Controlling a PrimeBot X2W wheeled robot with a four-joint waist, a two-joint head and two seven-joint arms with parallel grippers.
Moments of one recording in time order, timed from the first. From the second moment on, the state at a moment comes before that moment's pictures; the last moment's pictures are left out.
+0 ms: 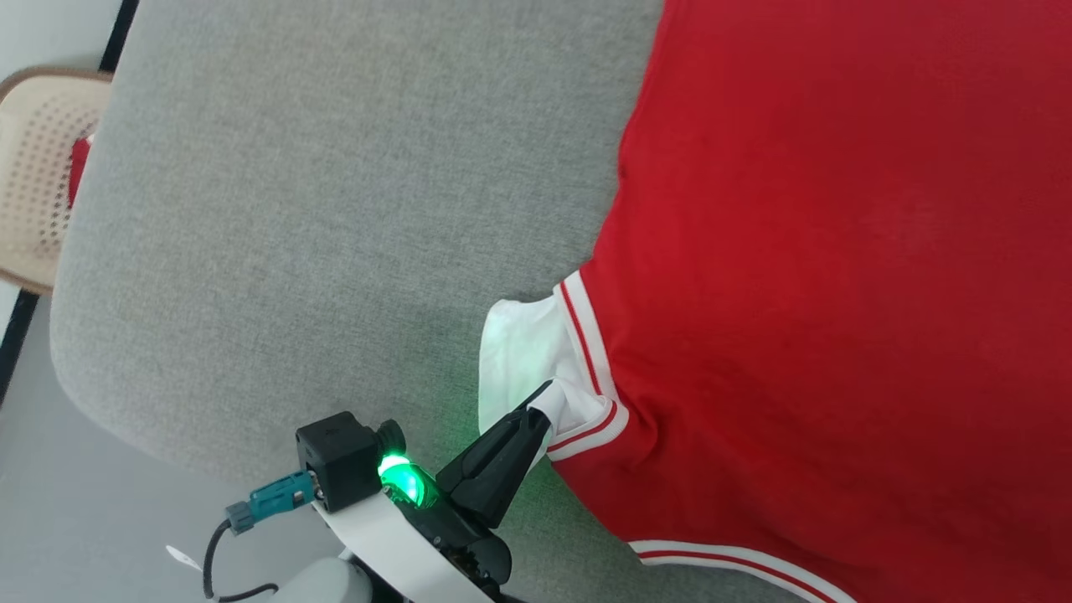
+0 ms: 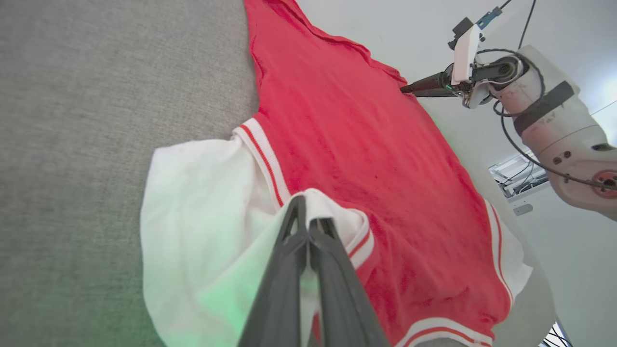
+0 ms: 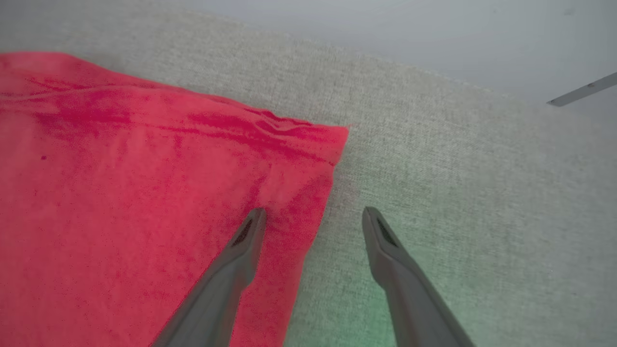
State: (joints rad) left arm -0.26 0.42 -0.76 -0.07 -0.92 -0.12 -0.24; right arm -1.05 -0.66 0.02 0.55 0.38 0.13 0.93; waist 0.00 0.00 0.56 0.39
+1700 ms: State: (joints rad) left arm -0.14 0.54 -0.63 0.01 -0.99 -0.08 -0.25; right arm 0.20 -0.77 0.16 -0.35 0.91 0.13 1.14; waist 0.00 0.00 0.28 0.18
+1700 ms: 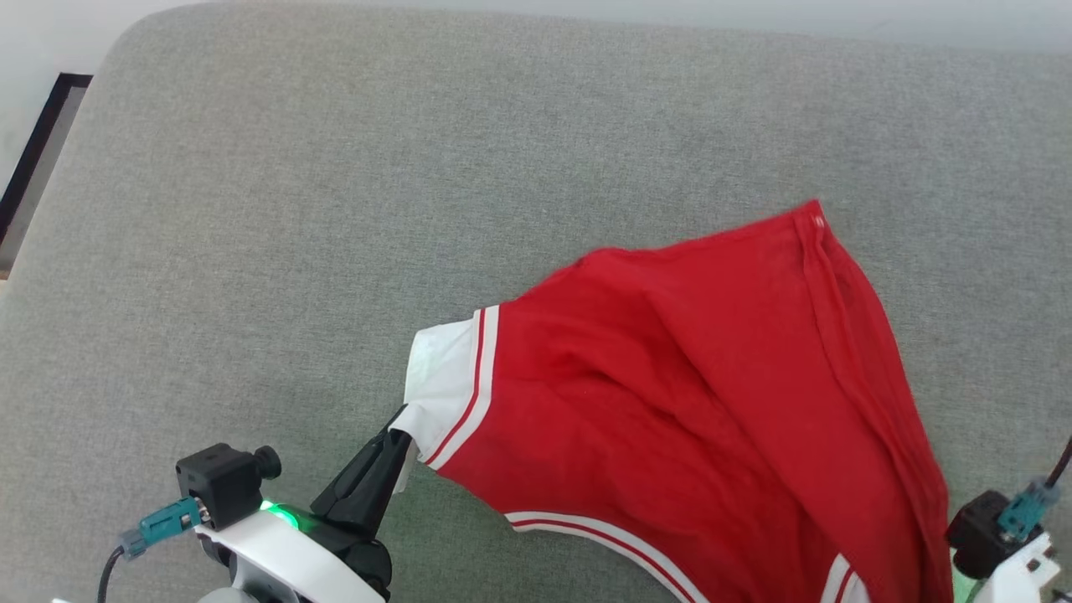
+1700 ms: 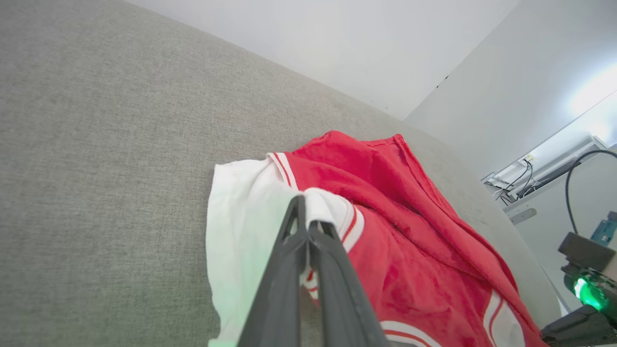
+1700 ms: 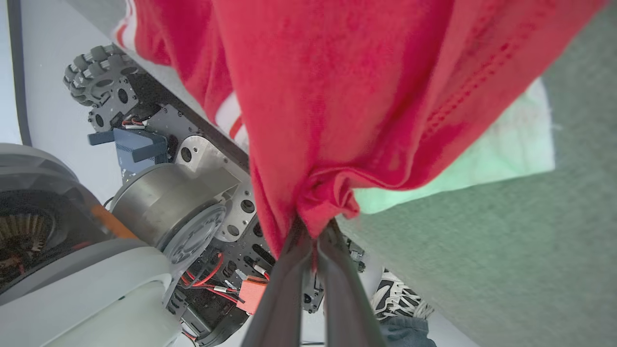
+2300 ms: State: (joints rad) left arm -0.17 0.53 -0.64 0.02 -0.99 -0.09 -0.25; right arm -0.12 -0.78 -0.12 -0.47 0.85 0.13 1.09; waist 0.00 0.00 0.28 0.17
